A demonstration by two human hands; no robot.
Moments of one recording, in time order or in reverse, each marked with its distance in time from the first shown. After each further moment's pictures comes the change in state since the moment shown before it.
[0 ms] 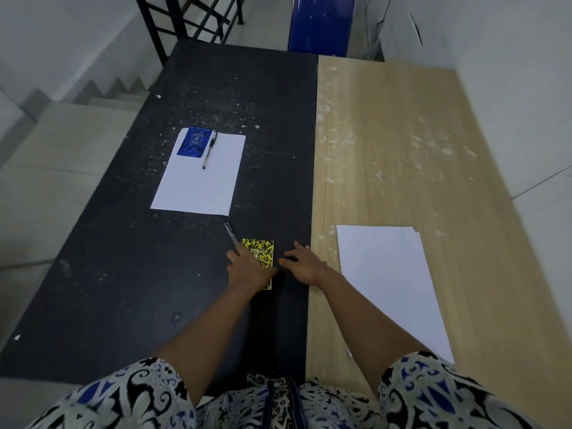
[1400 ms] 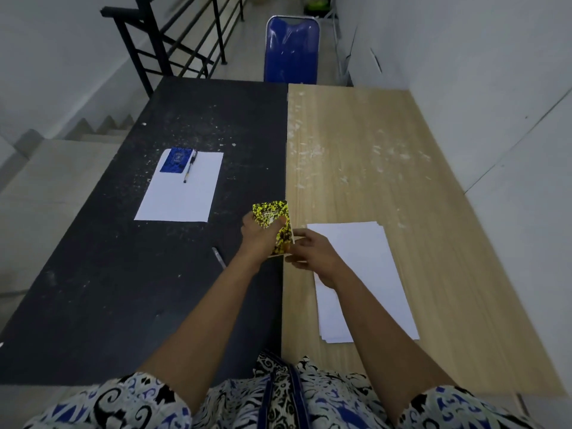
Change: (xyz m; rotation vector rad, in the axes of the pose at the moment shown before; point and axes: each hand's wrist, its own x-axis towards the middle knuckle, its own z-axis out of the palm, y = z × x) left_hand -0.077 0.104 -0.023 -0.675 -0.030 0.162; right_hand -0.120 0.020 -0.051 0.901 0.171 -0.199
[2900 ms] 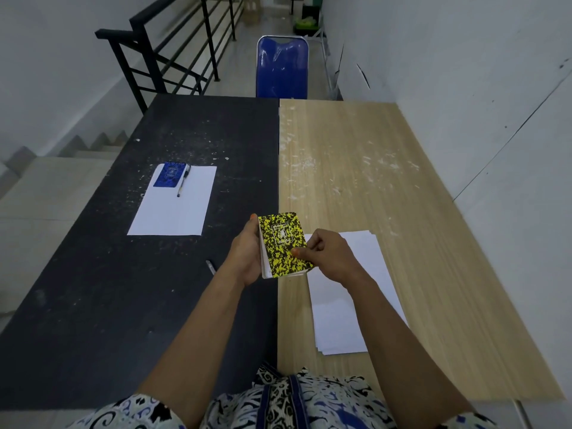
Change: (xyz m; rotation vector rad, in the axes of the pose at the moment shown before) left_hand -0.016 0.022 -0.009 -0.539 -0.322 -0.275; right_hand -0.027 -0.030 -0.026 -0.395 0.198 -0.201
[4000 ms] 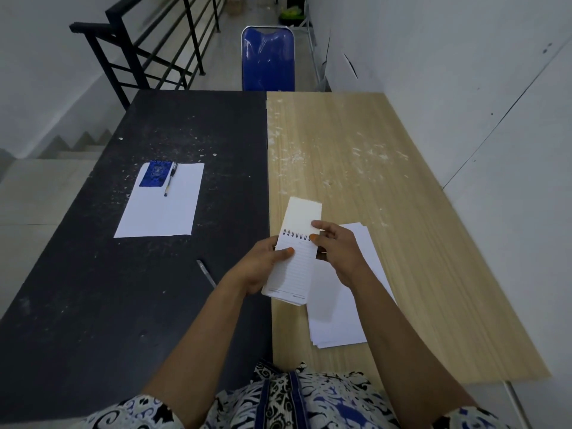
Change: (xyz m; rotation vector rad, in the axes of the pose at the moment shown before) left_hand 0.001 -0.027 0.007 0.517 -0.252 0.042; right_hand 0.004 0.022 -0.012 0.512 0.168 0.180
